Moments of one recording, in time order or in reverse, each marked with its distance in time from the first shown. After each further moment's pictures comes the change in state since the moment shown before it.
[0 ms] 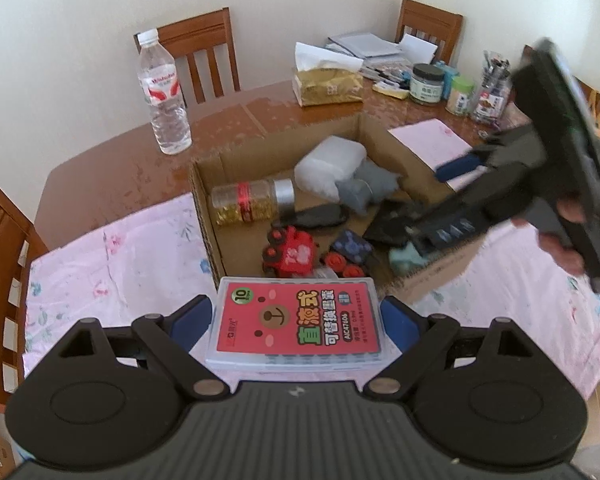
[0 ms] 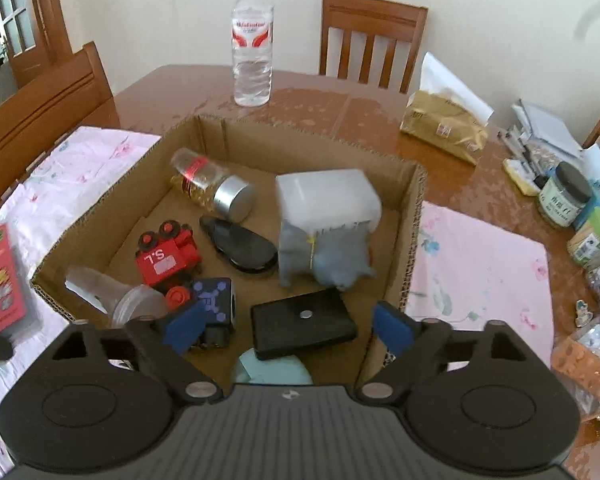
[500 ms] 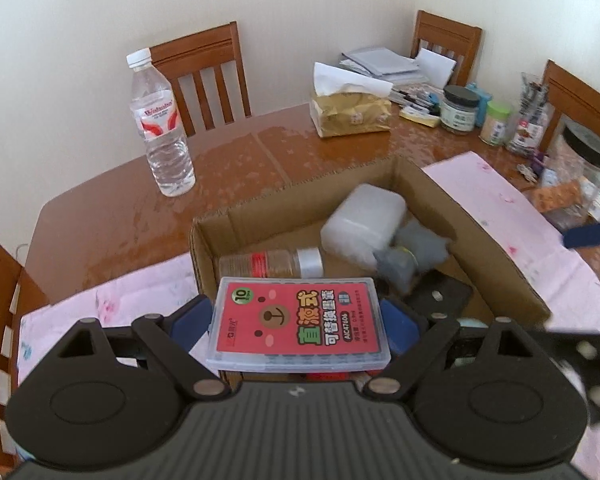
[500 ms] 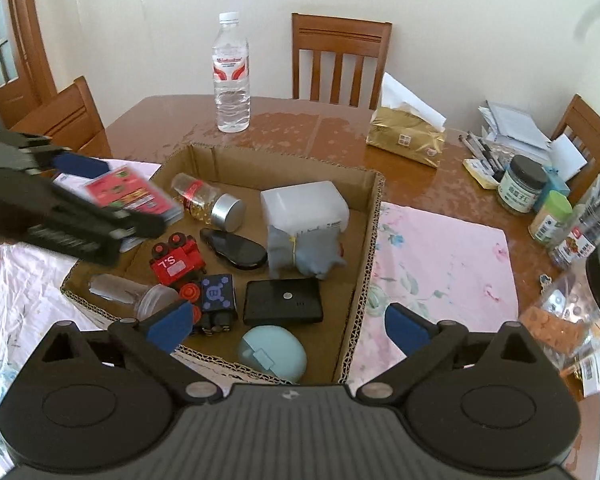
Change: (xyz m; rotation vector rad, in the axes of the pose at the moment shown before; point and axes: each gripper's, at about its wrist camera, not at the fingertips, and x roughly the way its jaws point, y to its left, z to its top) left arm 0.069 0.016 0.057 0.002 -0.052 0.039; right arm -0.054 0.000 -0.015 0.083 -0.057 -0.045
